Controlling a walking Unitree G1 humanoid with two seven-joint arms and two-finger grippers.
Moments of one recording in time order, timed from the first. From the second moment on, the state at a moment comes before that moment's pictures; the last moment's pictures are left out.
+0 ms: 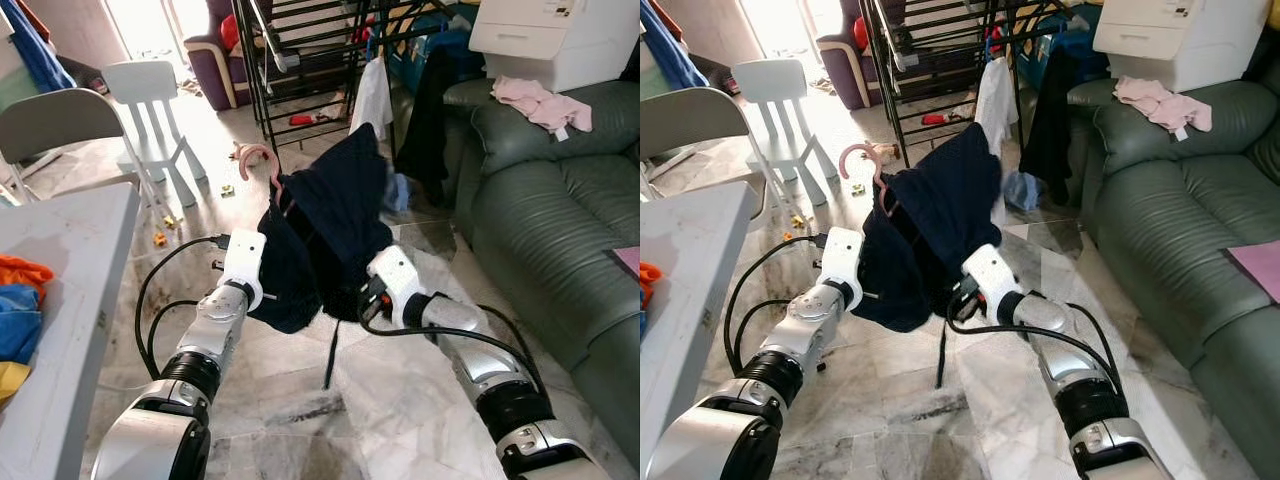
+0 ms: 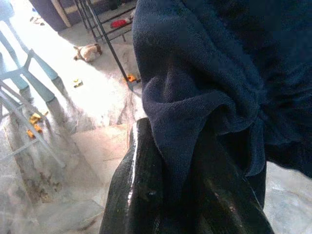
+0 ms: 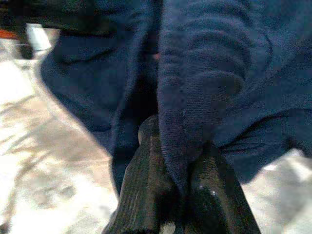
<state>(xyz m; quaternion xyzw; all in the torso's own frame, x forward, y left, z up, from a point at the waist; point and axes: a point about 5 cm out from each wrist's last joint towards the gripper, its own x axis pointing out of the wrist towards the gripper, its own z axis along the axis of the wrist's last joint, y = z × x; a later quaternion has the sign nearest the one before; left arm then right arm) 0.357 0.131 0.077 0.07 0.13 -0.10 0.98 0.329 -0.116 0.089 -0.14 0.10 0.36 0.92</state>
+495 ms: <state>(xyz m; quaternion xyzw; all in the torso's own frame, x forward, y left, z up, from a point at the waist) 0.339 0.188 0.069 0.07 0.12 -0.05 0.99 0.329 -0.127 0.113 -0.15 0.01 0.35 0.92</state>
